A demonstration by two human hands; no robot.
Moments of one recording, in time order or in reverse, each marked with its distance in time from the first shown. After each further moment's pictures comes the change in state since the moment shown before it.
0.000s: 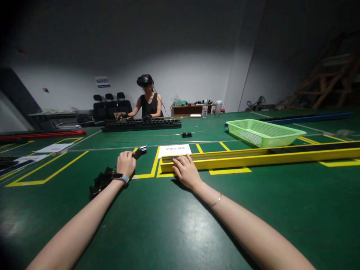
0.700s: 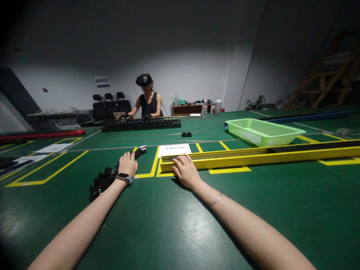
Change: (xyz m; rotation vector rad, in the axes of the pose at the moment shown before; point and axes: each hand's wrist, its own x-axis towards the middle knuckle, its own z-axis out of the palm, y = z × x) left_hand -0.012 0.003 0.010 0.172 -0.115 0.042; right_hand 0.000 0.000 0.002 0.003 -0.004 0.002
